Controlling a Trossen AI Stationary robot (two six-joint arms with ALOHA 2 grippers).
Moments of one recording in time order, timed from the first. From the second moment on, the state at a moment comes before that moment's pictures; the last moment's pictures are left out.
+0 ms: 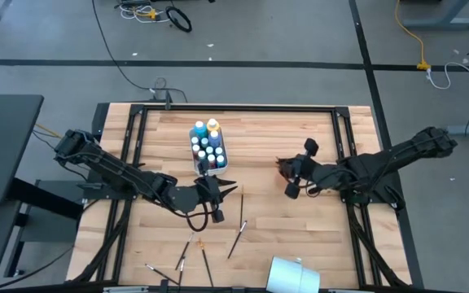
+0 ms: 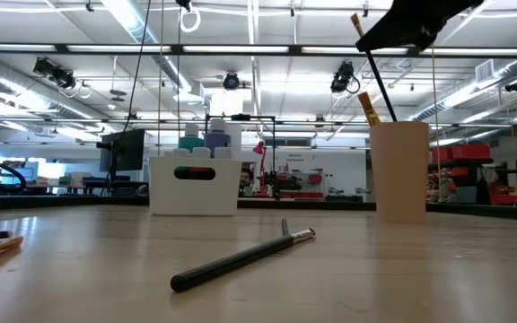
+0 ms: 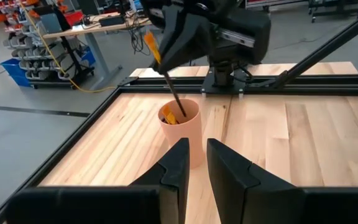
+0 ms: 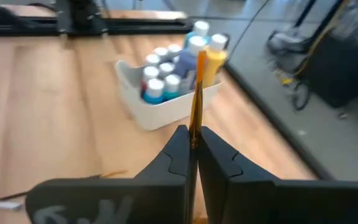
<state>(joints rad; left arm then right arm) -0.42 1.47 1.08 0.05 -0.77 -0.10 0.32 1.04 0.77 -0.24 0.76 0.16</state>
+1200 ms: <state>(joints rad) -0.43 1.47 1.08 -0.46 -0.34 -0.81 0.21 1.05 0.57 0.15 0.48 -0.04</state>
